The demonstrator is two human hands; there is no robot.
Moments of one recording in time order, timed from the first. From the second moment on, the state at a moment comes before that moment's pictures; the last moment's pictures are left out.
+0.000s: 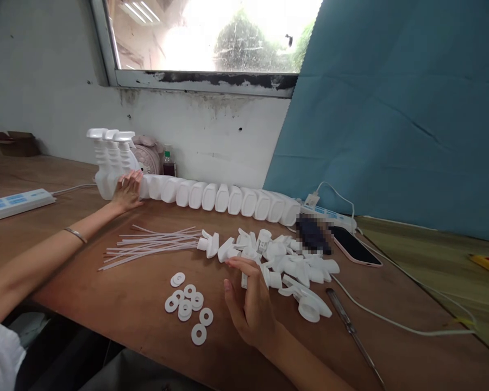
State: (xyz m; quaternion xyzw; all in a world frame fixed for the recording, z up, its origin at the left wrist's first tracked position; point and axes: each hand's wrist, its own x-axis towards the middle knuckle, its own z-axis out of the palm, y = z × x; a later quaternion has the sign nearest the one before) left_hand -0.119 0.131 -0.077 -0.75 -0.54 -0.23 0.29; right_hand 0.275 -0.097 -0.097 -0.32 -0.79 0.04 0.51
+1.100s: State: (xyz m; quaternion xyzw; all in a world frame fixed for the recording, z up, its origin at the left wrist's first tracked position) left_hand -0.136 0.094 -0.082 -0.79 -0.50 -0.18 0.30; right_hand 0.274 -0.097 -0.096 -0.33 -0.79 0.03 0.51
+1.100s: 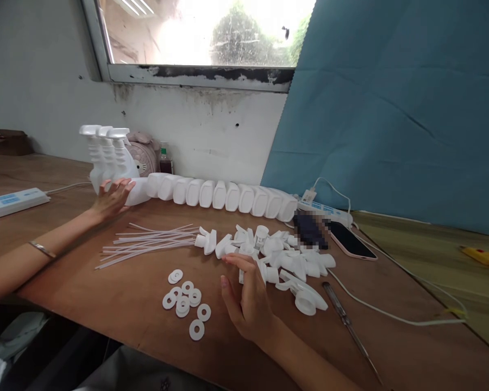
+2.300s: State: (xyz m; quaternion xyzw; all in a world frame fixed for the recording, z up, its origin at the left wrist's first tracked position) left_hand -0.269 -0.005 -0.083 -0.81 -0.42 -0.28 0.29; right_hand 0.273 -0.097 -0.095 -0.34 -0.80 0.01 0.50
